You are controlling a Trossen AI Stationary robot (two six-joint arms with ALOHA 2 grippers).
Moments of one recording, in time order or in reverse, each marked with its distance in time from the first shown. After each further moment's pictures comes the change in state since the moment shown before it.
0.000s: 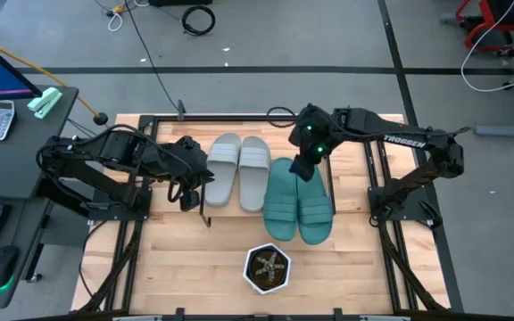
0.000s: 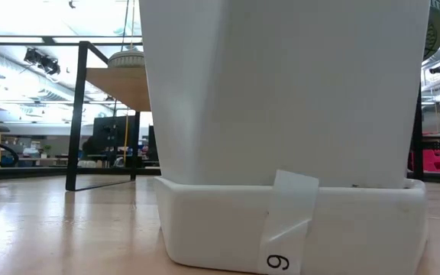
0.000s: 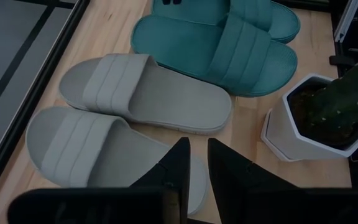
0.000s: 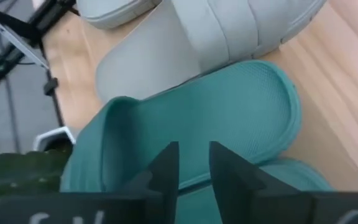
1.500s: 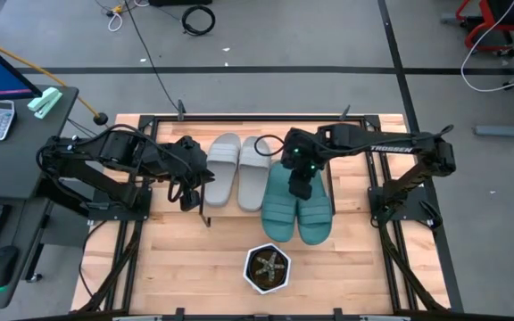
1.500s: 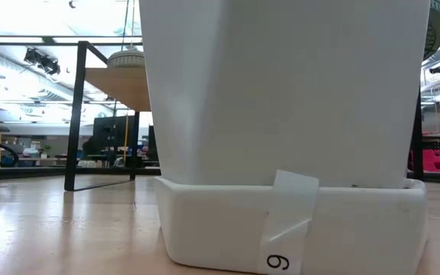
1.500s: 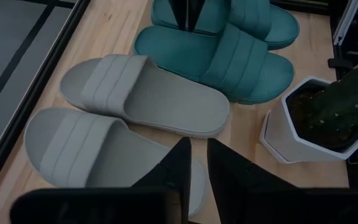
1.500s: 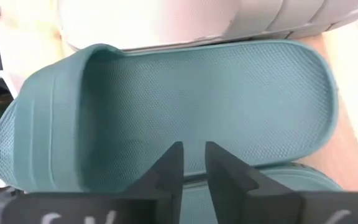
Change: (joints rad) left arm 0.000 0.000 0.000 0.005 0.000 -0.011; right arm 0.136 0.085 -0.002 -0.045 0.159 -0.171
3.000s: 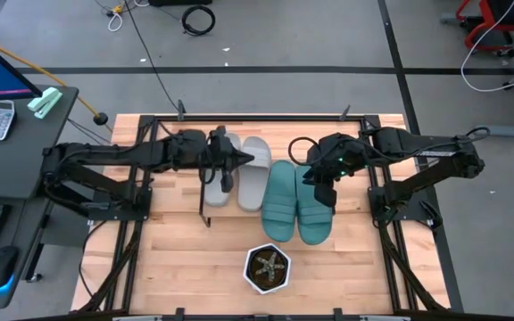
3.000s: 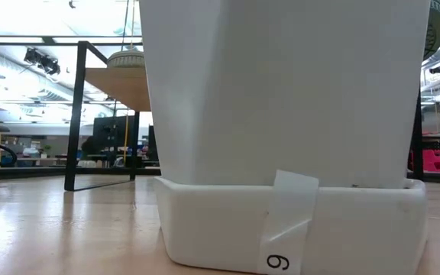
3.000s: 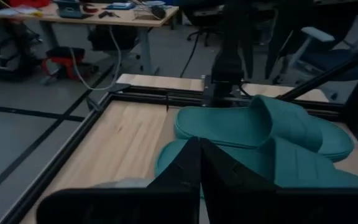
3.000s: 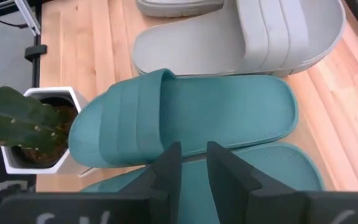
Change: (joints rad) left arm 0.267 -0.026 -0.583 1.104 0.167 0.267; right arm 0.175 -0.253 0.001 -0.004 0.201 0.081
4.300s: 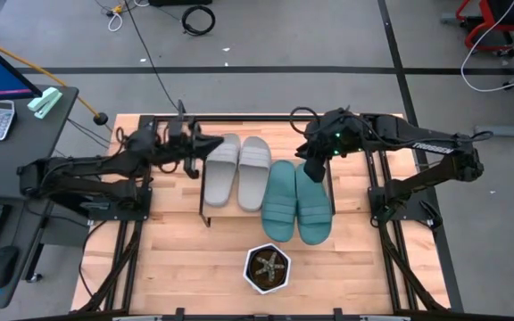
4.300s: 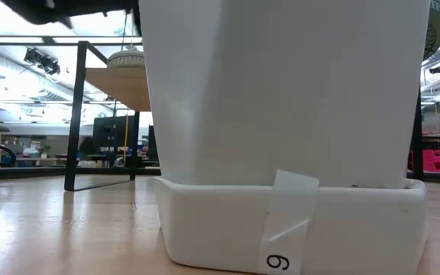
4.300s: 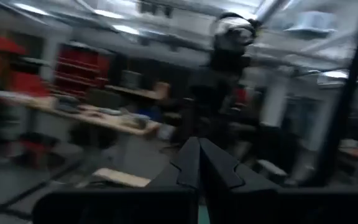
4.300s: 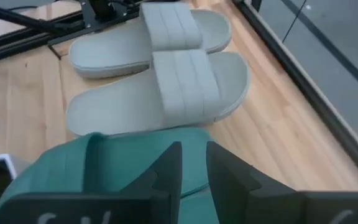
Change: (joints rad) left arm 0.194 -0.302 -0.464 0.720 0.212 -0.250; right arm -0.184 0.002 0.000 0.124 0.065 -0.068
